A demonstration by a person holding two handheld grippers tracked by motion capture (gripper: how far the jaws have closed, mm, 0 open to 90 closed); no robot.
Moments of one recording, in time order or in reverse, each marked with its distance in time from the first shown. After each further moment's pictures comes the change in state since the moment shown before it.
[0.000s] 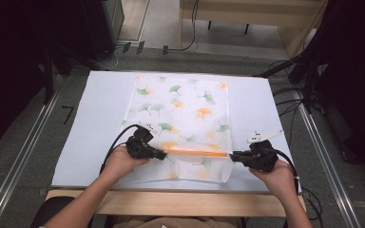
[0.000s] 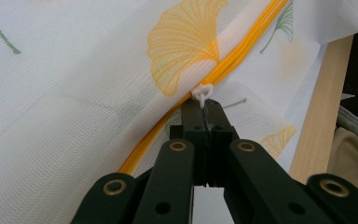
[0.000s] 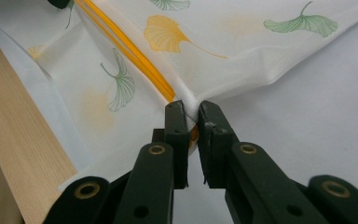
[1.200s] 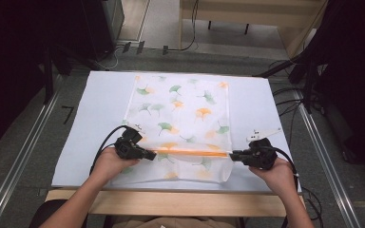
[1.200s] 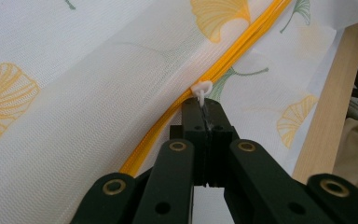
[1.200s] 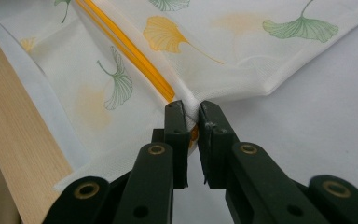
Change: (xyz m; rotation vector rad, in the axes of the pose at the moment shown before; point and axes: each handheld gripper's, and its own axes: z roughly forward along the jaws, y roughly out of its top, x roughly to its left) left arm 0.014 -0.020 -0.020 0.002 0.036 -0.033; right arm -0.006 0.002 0.004 0.025 0.017 -0.005
